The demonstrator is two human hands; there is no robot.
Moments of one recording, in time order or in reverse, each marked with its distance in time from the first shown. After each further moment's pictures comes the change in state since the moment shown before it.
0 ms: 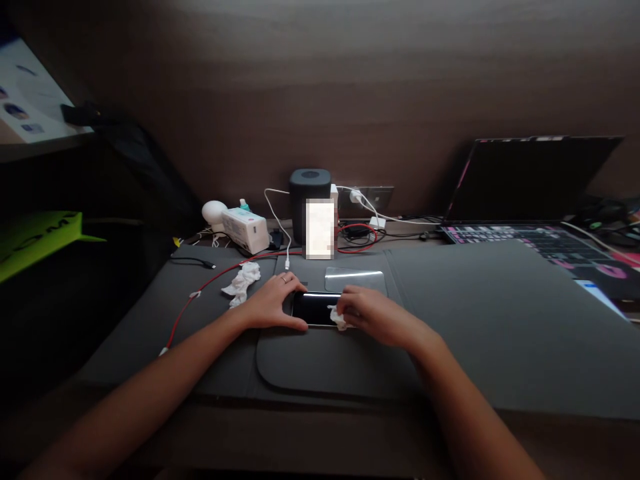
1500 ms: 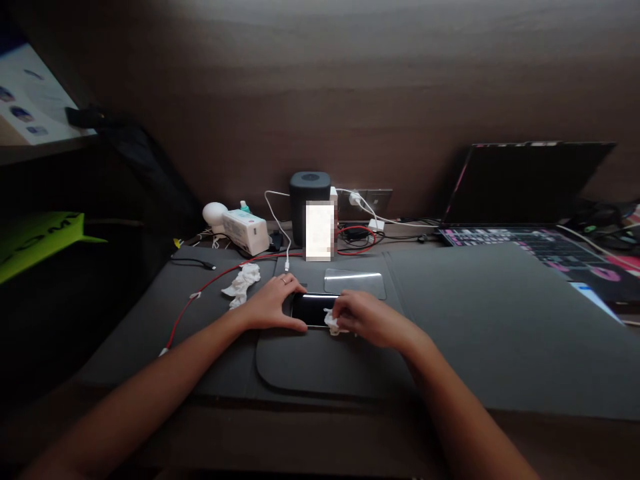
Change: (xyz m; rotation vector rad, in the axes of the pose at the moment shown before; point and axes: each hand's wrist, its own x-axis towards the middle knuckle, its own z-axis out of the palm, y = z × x) left_hand 0.001 0.000 0.001 0.016 0.005 0.006; right_hand 0.006 0.002 0.012 0.089 0.007 0.057
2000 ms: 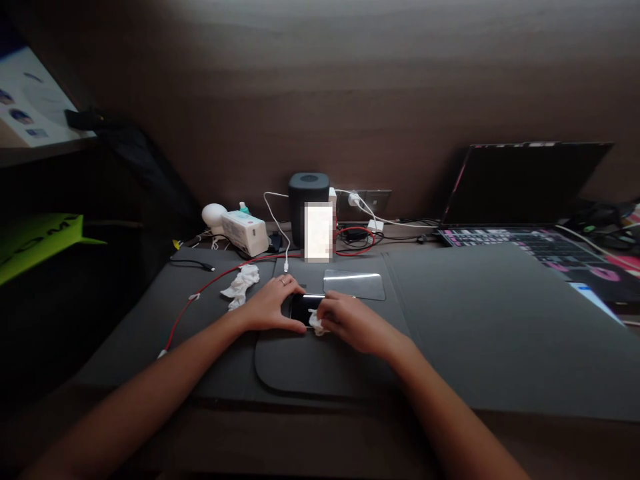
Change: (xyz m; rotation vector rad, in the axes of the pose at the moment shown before) left_hand -0.001 0.001 -0.001 -0.019 -0.003 -0.004; right_hand 0.005 -0.017 0.011 -0.056 0.050 -0.069
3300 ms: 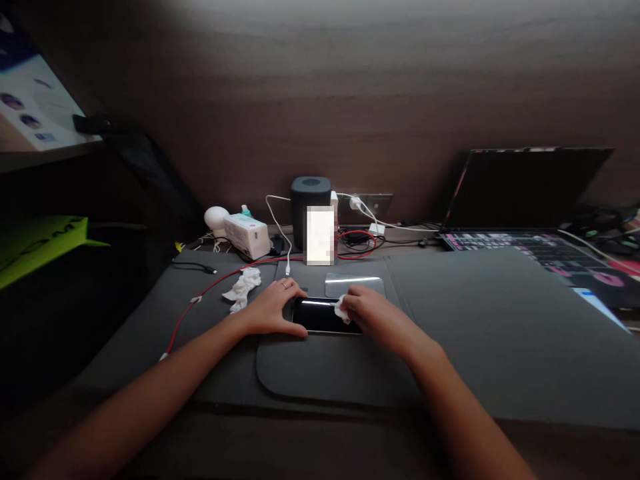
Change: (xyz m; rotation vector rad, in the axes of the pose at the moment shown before) left_hand -0.001 0.001 -0.001 -0.016 0.003 0.000; right_hand -0.011 0.025 -0.017 -0.241 0.072 -0.001
